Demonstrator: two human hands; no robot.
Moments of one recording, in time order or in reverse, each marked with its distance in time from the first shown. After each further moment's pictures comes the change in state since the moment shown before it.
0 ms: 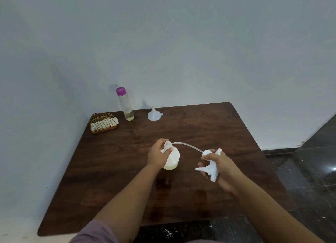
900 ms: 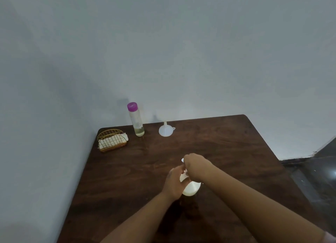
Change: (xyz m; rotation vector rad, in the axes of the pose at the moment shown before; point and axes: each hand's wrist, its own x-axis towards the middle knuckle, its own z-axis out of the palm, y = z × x) left_hand 0.021 -0.023 -0.024 0.045 -0.253 0.227; right_hand 0.114 -0.013 0.144 -1.930 -0.083 -0.340
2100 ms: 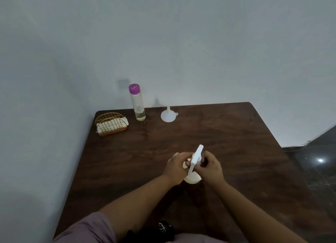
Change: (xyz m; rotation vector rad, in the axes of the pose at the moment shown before) left_hand 0.011 -0.021 -0.013 0.023 -0.105 0.055; right_hand -0.007 0.019 0.091 0.952 0.546 0.153
